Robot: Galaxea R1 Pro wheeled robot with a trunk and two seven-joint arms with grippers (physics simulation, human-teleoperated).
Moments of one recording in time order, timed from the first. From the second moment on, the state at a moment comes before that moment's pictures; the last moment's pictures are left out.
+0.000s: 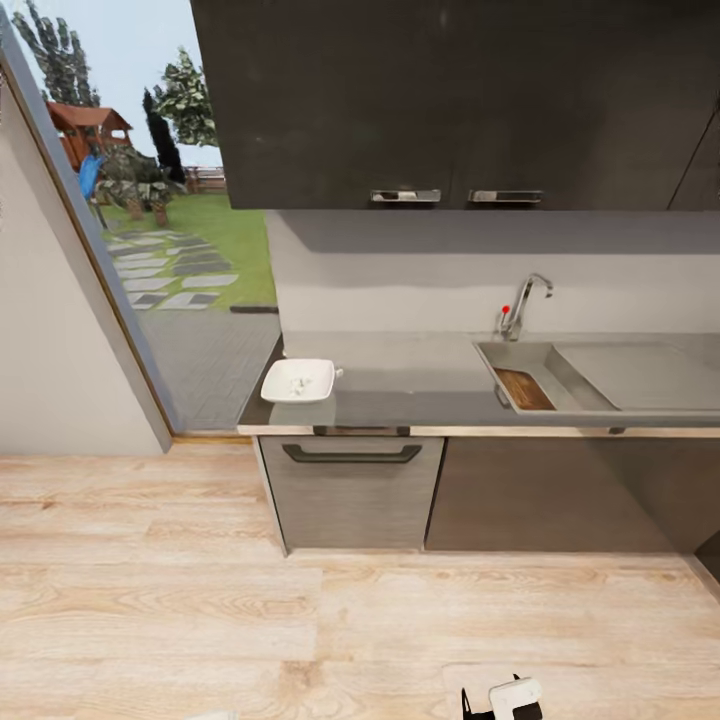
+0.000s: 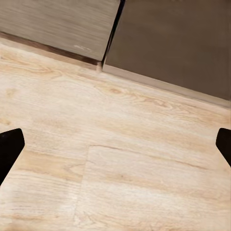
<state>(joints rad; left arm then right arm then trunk) -0.33 0.02 -0.55 -0.09 0.55 -0.47 0.25 -0.38 0.10 -1.51 -0.16 1.82 -0.66 -0.21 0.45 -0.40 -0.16</state>
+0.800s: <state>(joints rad) -0.33 0.01 -0.55 -0.09 0.55 -0.47 0.25 -0.38 0.10 -1.51 -0.16 1.82 -0.66 -0.21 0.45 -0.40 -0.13</state>
